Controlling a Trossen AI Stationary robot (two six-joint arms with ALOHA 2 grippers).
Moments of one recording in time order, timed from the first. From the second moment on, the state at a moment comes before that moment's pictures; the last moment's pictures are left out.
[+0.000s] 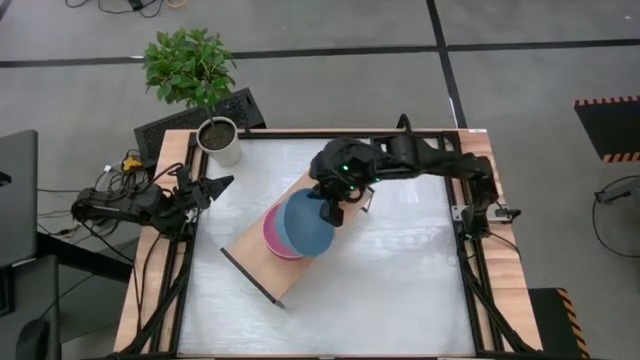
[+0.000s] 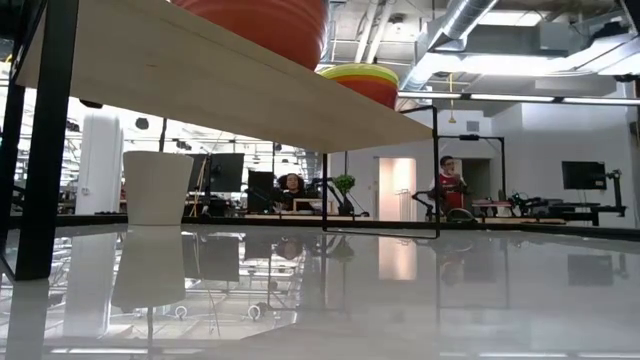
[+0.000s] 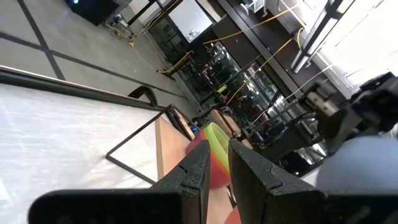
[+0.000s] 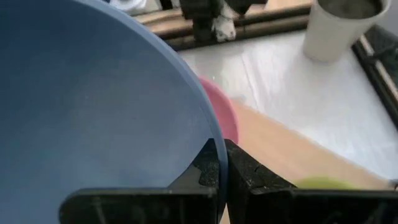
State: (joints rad) left arm -0.17 0.11 0.28 -0.04 -0.70 -0.84; right arm 0.02 1.91 2.31 -1.10 0.00 0.20
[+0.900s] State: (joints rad) left arm -0.17 0.11 0.28 -0.05 -0.73 -0.83; right arm -0.02 1.99 2.34 -1.16 -0.06 0.17
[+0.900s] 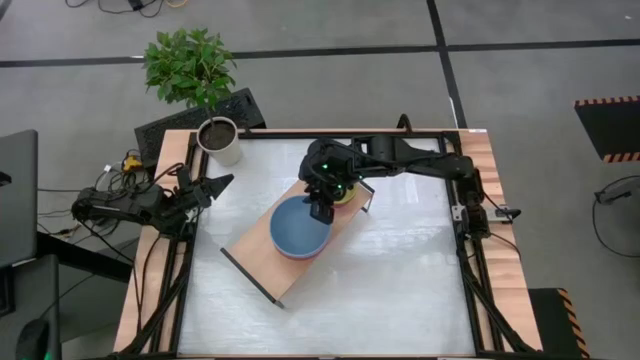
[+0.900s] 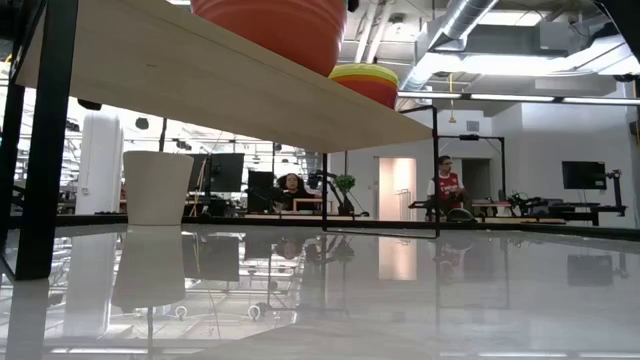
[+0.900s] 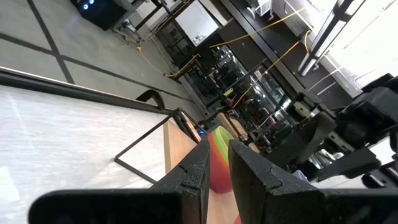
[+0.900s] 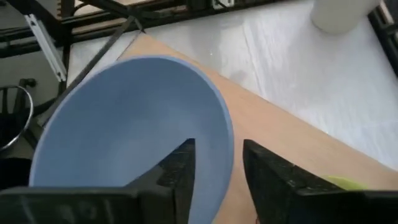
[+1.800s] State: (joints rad) left arm -0.17 0.11 0.28 -0.06 -0.74 -0.81; right arm -0.04 1.69 2.18 -1.11 -0.26 0.09
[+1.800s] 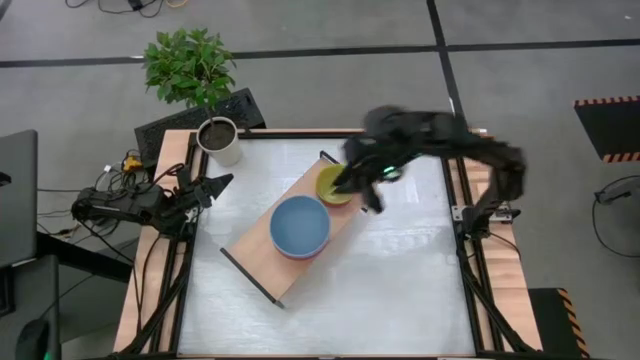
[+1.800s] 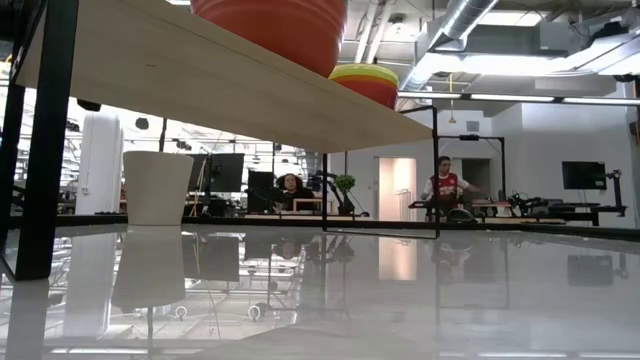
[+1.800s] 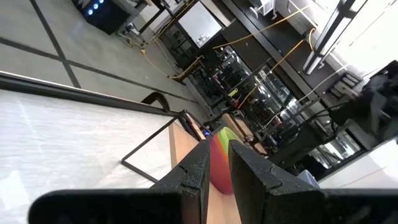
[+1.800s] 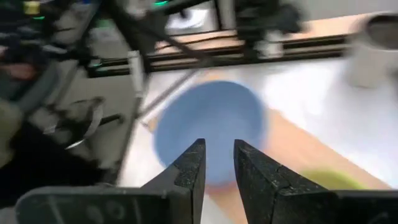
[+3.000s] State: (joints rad) left arm -0.17 0.11 0.28 -0.09 -0.77 -0.80; right arm 0.05 1.42 1.20 0.16 -0.11 0.27
